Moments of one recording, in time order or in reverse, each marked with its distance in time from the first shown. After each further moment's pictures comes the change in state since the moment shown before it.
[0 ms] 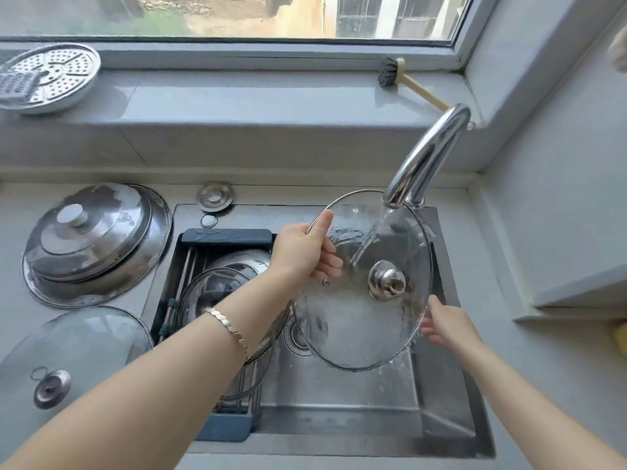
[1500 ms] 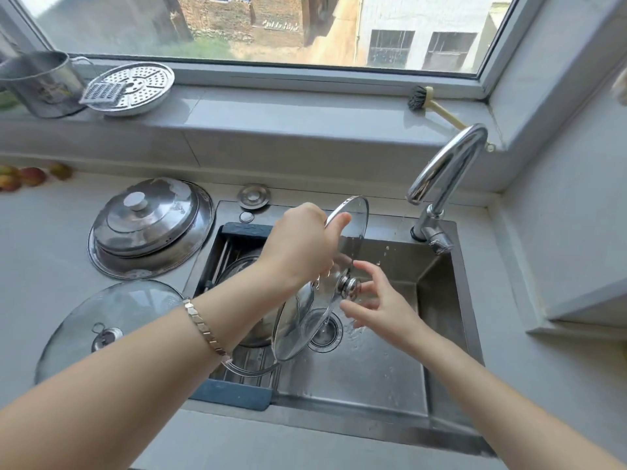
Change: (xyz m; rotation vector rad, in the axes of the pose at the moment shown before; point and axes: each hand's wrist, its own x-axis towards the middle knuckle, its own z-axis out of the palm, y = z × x) left_hand -0.085 0.031 -0.041 0.613 0.154 0.366; right_hand -0.108 -0.048 0.056 -0.132 -0.486 -0.689
